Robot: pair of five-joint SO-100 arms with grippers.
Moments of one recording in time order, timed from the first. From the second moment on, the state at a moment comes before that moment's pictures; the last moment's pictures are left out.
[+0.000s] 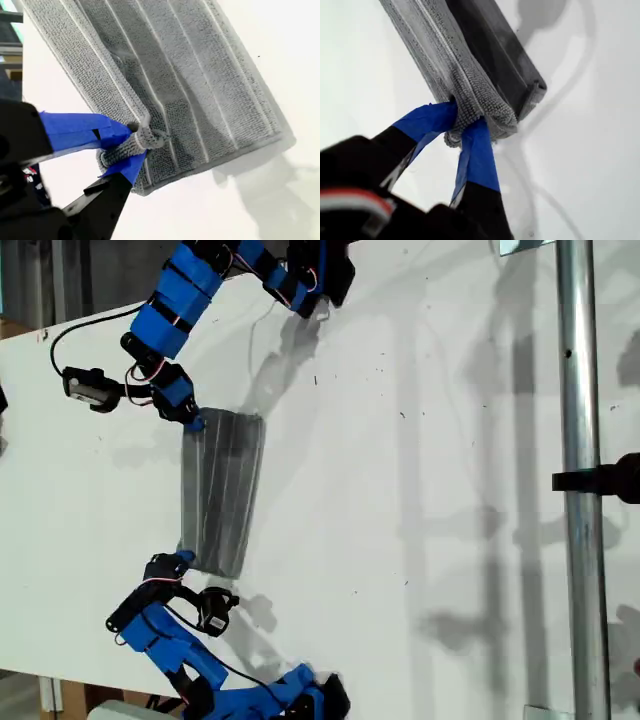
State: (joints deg) arm 0 -51.0 63.5 49.0 86.8 -25.8; arm 1 41.4 94.0 86.7 72.5 38.8
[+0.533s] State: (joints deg) arm 0 -48.6 57.8 52.6 93.6 -31.6; arm 1 30.8 89.1 106.8 57.7 48.4
